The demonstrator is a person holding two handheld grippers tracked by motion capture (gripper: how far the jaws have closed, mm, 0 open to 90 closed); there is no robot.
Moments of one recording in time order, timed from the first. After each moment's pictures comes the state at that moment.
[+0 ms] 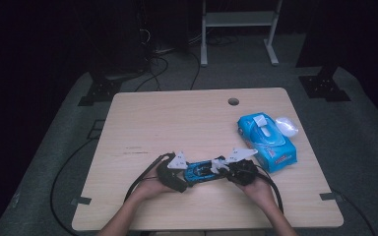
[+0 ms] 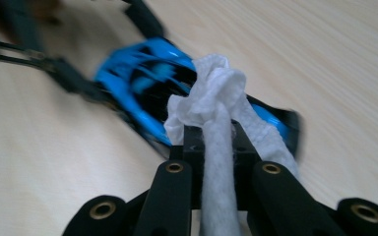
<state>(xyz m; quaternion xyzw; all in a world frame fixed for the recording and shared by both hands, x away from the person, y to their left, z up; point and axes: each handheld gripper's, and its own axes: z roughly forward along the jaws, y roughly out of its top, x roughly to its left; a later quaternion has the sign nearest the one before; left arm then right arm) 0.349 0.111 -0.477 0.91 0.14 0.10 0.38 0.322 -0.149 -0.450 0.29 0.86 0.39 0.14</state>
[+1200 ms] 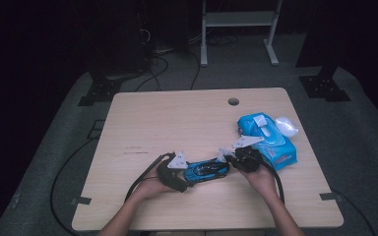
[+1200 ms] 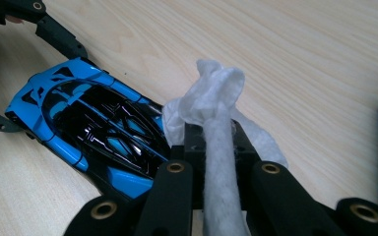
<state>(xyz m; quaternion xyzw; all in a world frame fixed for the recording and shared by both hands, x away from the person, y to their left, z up) 0.349 0.110 -0.478 0.91 0.14 0.10 0.38 0.356 -0.168 -0.442 0.36 0.84 0.37 0.16</state>
